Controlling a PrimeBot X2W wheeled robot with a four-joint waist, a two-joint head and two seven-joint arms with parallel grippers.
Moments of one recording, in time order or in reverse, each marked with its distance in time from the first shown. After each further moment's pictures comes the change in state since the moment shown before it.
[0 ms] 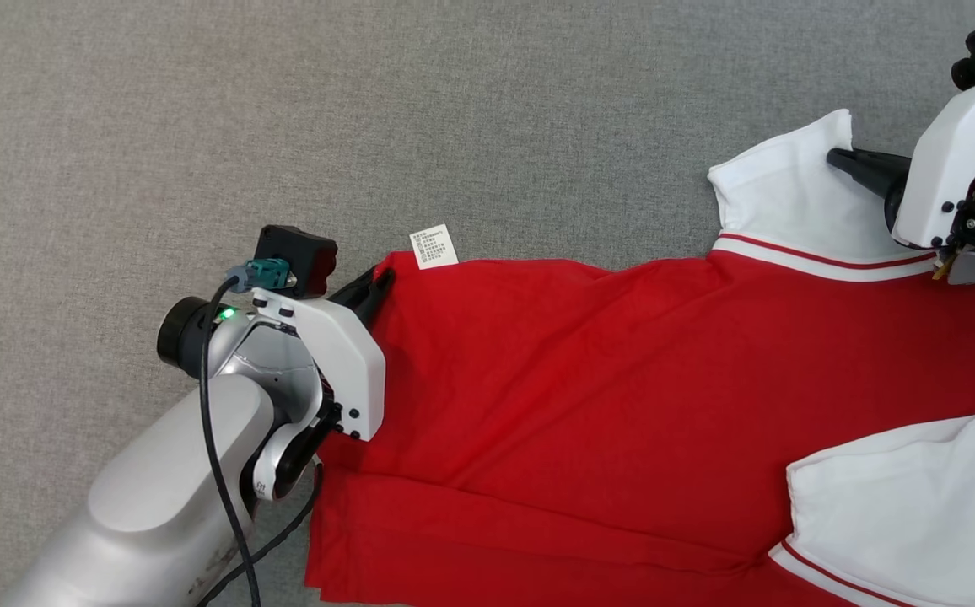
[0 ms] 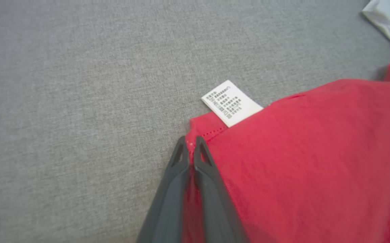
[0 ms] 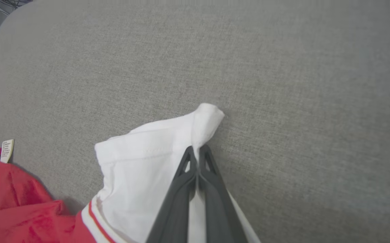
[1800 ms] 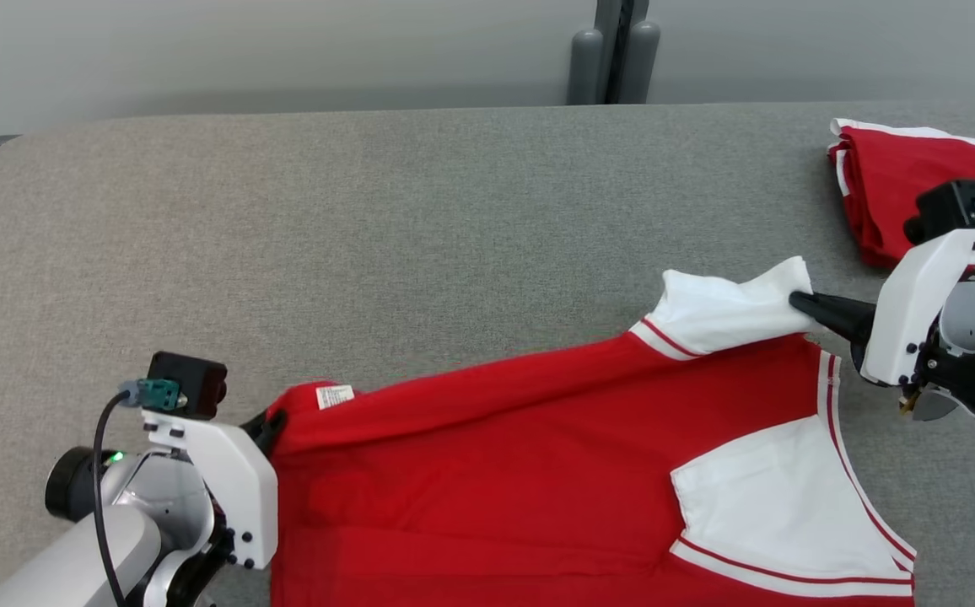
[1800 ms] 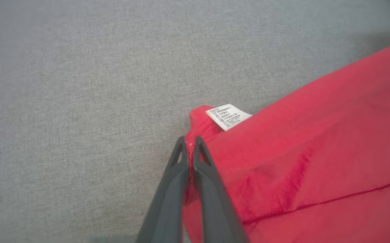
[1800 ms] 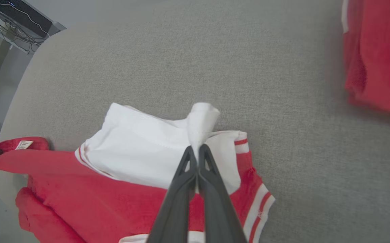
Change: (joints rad) left arm 0.262 0.256 0.037 -0.227 -0.116 0.107 0.095; right arm 0.161 -0.087 0.261 -0.077 0.271 0.000 -0.180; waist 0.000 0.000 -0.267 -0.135
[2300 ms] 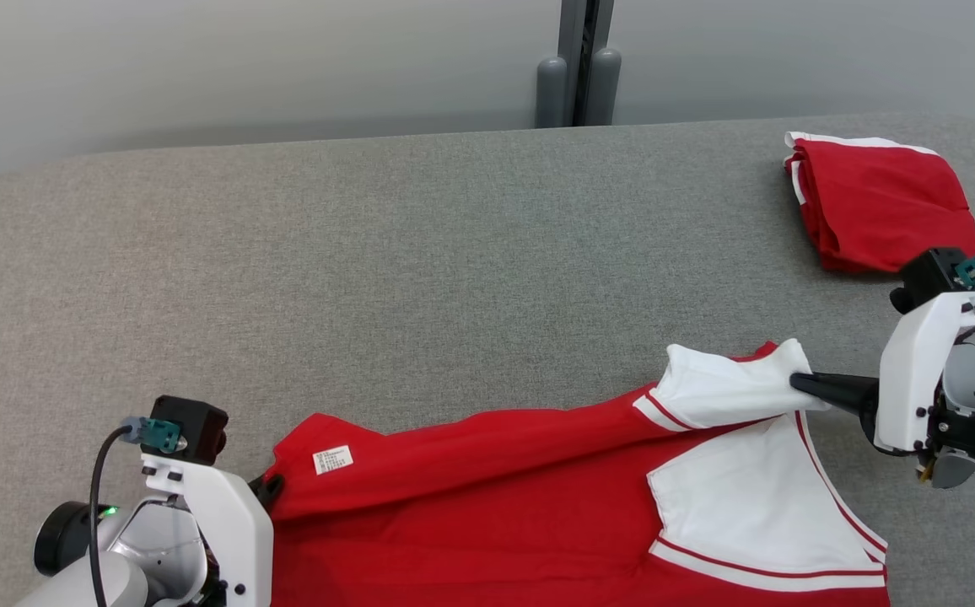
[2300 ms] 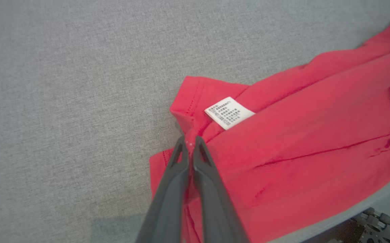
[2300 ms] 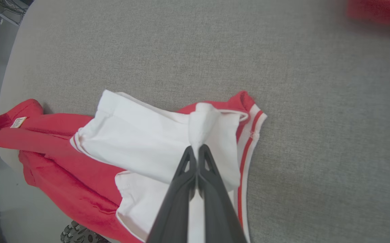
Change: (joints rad) left arm 0.090 0.090 -0.010 -0.168 -0.058 0.080 0.126; right arm 0.085 -0.073 0.054 -0.103 0.060 0.000 0.093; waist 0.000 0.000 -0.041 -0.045
